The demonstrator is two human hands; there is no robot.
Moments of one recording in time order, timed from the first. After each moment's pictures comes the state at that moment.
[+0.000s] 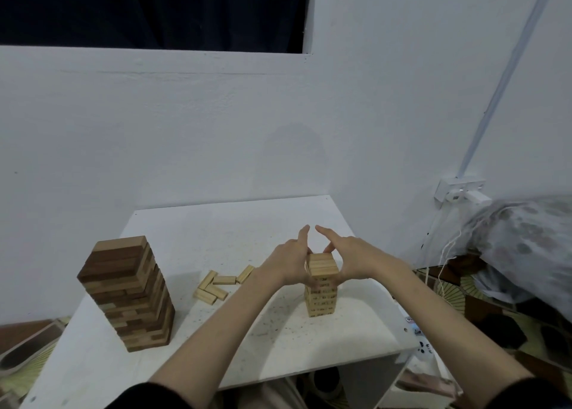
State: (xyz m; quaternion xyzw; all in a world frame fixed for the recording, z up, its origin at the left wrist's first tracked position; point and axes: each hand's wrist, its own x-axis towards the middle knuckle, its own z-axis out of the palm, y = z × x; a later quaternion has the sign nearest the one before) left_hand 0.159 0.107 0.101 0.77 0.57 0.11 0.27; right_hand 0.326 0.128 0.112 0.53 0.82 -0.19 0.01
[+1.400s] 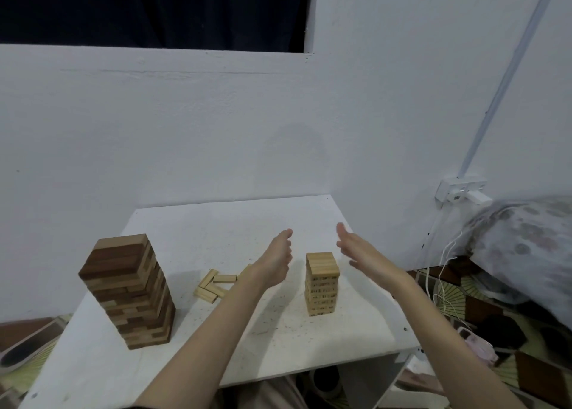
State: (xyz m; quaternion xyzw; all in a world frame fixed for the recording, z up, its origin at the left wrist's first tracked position) left_hand 0.146 0.107 0.093 0.37 0.51 0.40 0.66; right_hand 0.332 0.105 0.109 0.57 0.59 -0.51 -0.25
